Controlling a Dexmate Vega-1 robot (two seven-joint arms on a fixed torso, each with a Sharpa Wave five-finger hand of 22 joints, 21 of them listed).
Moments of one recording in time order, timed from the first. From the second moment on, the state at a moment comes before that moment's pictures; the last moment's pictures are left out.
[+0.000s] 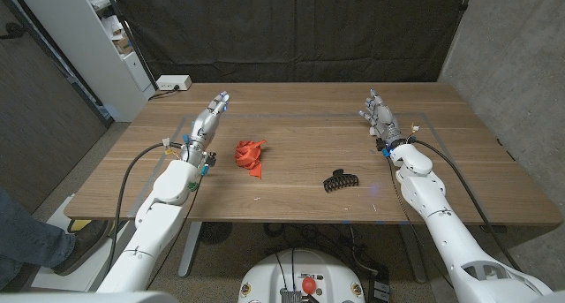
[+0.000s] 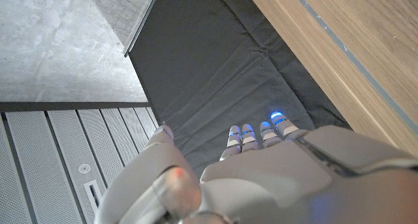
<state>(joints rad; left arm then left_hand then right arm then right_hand) 1.18 0.32 -0.01 -1.67 -0.05 -0.31 -0.05 0.30 0.00 0.25 0.02 0.21 -0.05 0.06 0.19 0.17 -0.11 0.02 0.23 0.20 -0.15 0.05 0.20 0.18 -0.17 0.01 0.41 0.17 -0.90 -0.21 -0.04 -1.33 0.32 0.15 0.16 0.33 -0.08 0.20 0.04 0.33 0.09 0.10 0.20 0.19 0.02 0.09 0.27 0.19 -0.04 0.04 0.21 0.24 0.14 -0.04 0.45 0.16</state>
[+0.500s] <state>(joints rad) 1.22 0.33 -0.01 -1.70 0.06 -0.33 0.01 0.31 0.00 0.26 0.01 0.21 -0.05 0.05 0.19 0.17 -0.11 0.02 0.23 0.20 -0.14 0.05 0.20 0.18 -0.17 0.01 0.40 0.17 -0.90 -0.21 -0.05 -1.34 0.32 0.15 0.15 0.33 -0.08 0.20 0.04 0.33 0.10 0.09 0.20 0.19 0.03 0.10 0.26 0.19 -0.03 0.03 0.22 0.23 0.14 -0.04 0.45 0.16</state>
